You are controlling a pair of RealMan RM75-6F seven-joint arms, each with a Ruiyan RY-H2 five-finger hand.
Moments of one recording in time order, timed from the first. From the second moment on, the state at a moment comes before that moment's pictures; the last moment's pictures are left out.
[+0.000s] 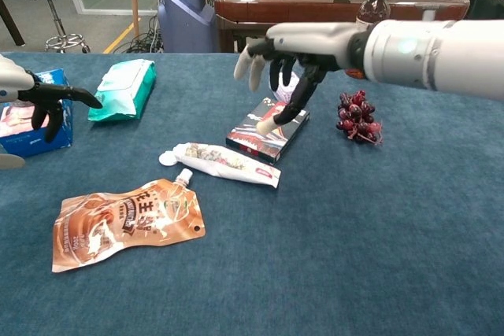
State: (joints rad) left arm -0.65 -1.01 0.04 -1.74 1.54 0.93 0.20; right arm 0.98 -1.42 0.20 -1.56 -1.09 0.77 -0.19
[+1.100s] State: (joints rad) left arm -0.21 -1.11 -0.04 -1.61 1.32 1.51 0.09; right arm 0.22 -1.08 -0.05 -1.68 -1.43 1.54 0.01
